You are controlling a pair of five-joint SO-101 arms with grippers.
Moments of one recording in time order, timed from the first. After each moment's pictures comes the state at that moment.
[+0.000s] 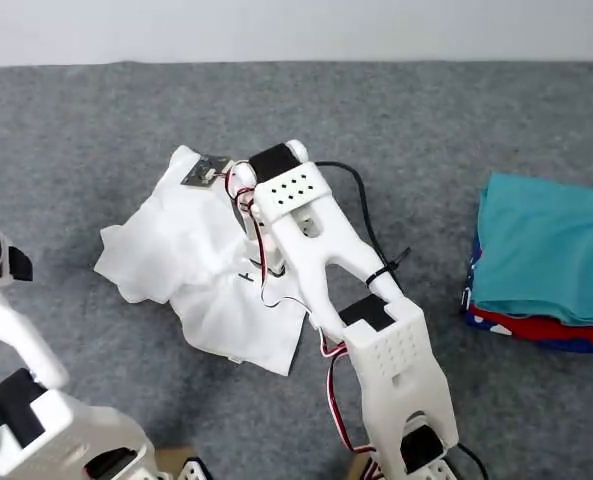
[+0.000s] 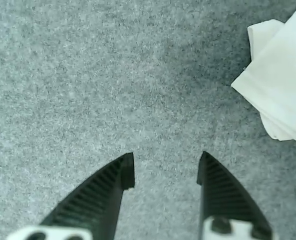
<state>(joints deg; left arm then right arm) -45.2 3.6 -2.1 88.0 -23.1 -33.7 38.3 -38.2 100.7 29.6</state>
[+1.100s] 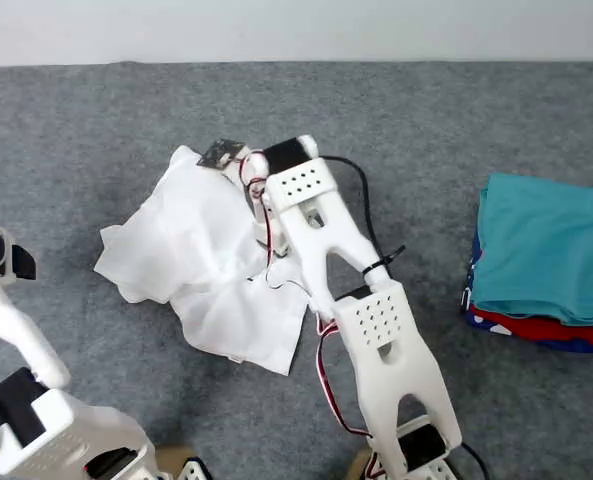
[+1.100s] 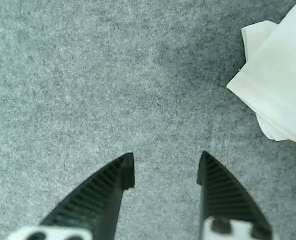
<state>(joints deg) -44.7 3.6 -2.1 88.0 -23.1 -29.0 56.0 -60.3 100.7 29.7</state>
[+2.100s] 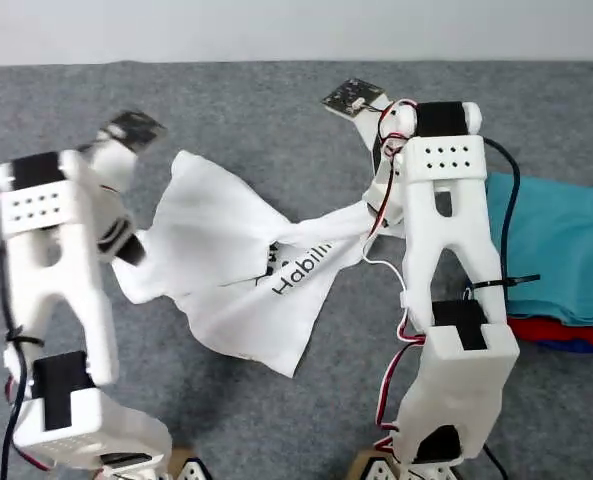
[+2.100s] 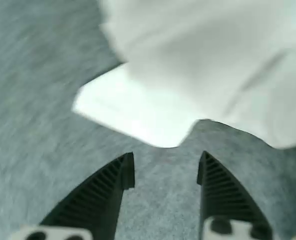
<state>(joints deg) -15.4 3.6 0.6 91.5 -42.3 -7.1 22.0 -33.0 100.7 38.1</state>
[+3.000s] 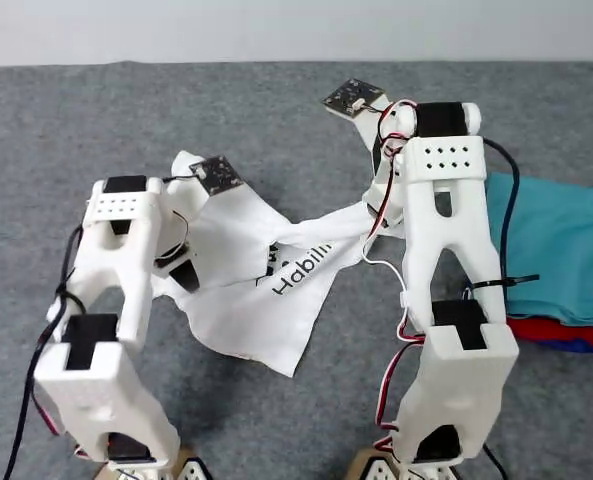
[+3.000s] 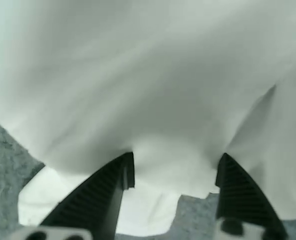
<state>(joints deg) -6.5 18.4 10.0 71.3 -47.2 -7.1 22.0 -33.0 100.7 38.1</state>
